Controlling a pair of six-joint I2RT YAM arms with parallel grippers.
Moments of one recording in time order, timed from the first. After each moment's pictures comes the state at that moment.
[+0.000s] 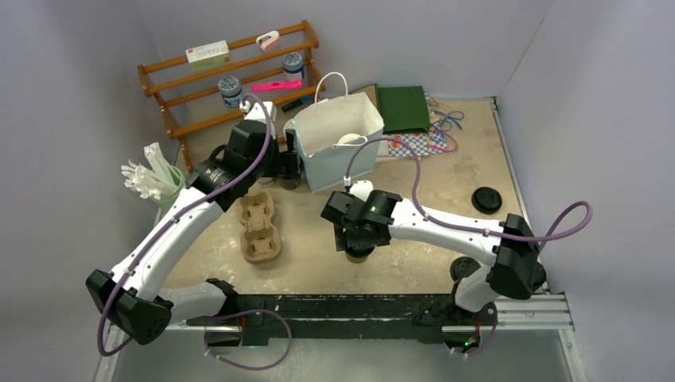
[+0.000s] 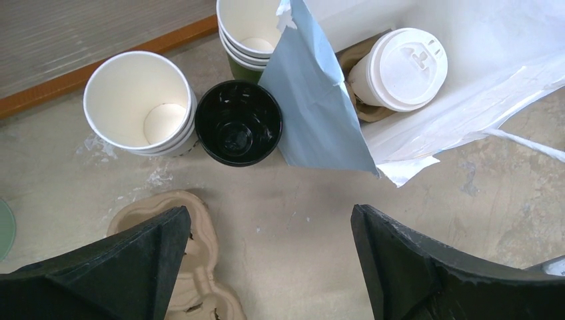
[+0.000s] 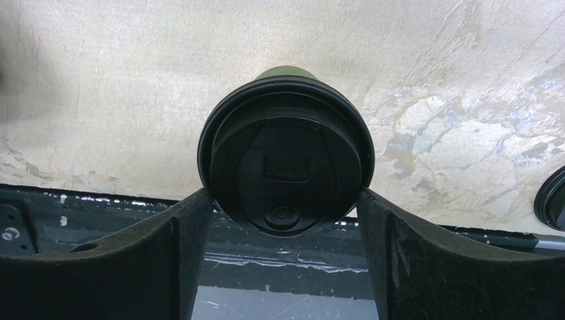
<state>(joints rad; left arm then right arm) -0.54 1.19 1.27 -0.68 -0.27 -0.40 1.12 1.55 1.30 -1.10 0.34 0.98</state>
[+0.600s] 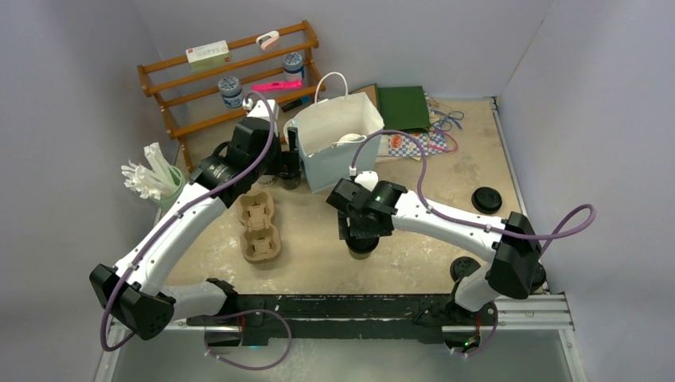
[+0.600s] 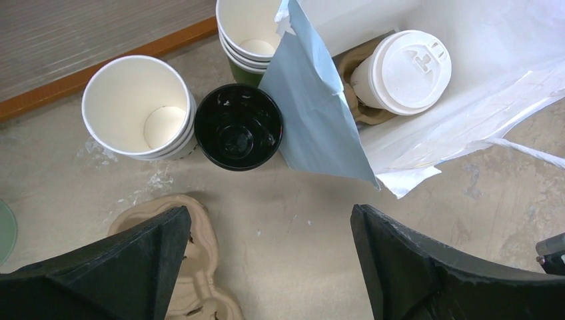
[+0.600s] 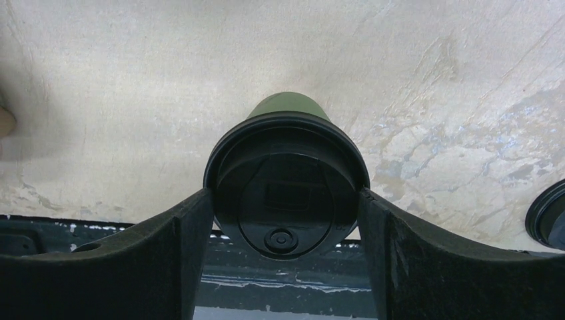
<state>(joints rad) -0.54 1.22 1.29 -0.68 -0.28 -0.40 1.05 1.55 1.30 -1.06 0.35 0.93</state>
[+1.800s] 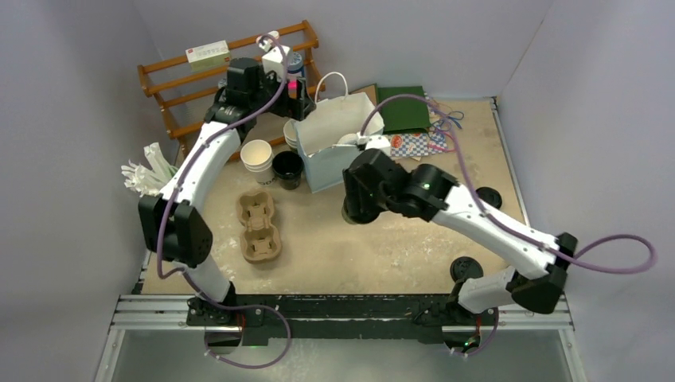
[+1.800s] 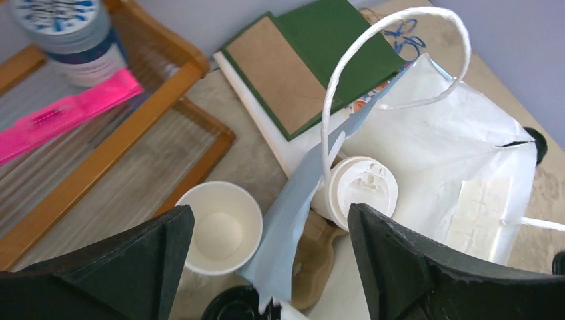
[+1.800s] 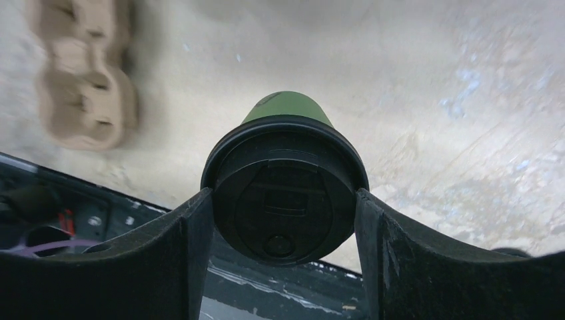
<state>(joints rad) -0.26 1.65 1.64 -0.34 0.34 -0.08 1.01 1.42 1.48 -1.07 0.35 0.67</state>
